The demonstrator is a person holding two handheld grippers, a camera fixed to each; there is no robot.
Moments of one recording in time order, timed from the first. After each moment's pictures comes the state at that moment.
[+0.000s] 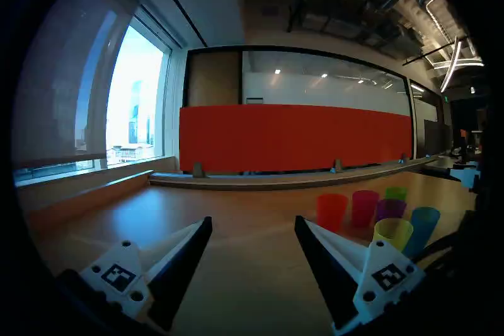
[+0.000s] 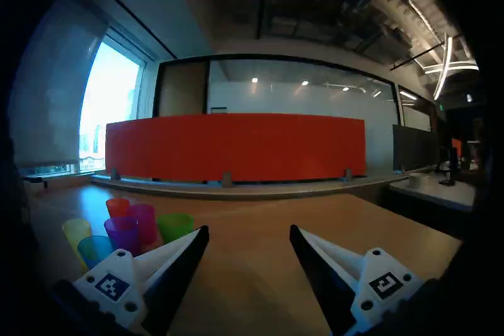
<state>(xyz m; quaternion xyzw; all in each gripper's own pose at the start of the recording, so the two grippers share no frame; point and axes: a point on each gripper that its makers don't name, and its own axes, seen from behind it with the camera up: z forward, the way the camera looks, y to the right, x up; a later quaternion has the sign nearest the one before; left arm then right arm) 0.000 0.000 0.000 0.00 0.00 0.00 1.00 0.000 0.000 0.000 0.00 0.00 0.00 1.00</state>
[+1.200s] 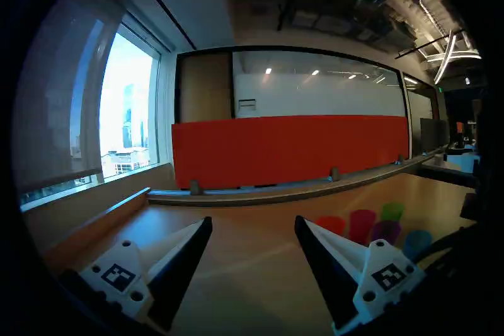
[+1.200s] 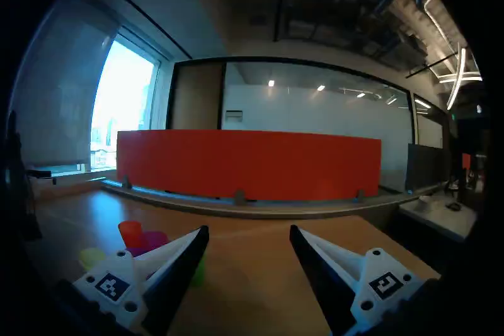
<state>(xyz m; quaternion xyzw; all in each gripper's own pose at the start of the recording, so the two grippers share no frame) 0.079 0.001 0.017 -0.02 -0.01 0.03 1.00 0.089 -0.015 0.019 0.04 0.00 -0.02 1.00</state>
